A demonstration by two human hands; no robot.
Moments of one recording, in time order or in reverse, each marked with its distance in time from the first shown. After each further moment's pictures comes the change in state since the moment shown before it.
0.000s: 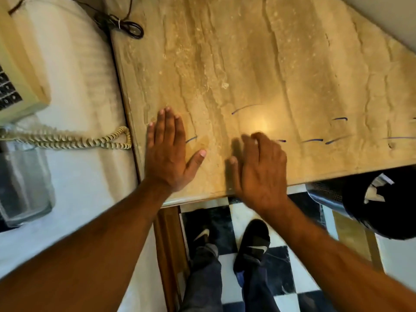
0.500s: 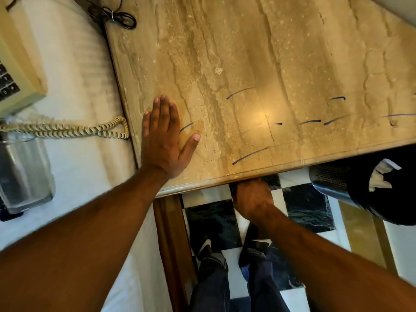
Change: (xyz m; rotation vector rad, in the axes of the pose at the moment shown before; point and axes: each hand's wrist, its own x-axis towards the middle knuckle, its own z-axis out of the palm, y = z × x) left_hand -0.001 0.001 -0.006 -0.072 0.013 -0.026; right_hand -0.067 0.005 0.047 -0.242 -1.016 0.144
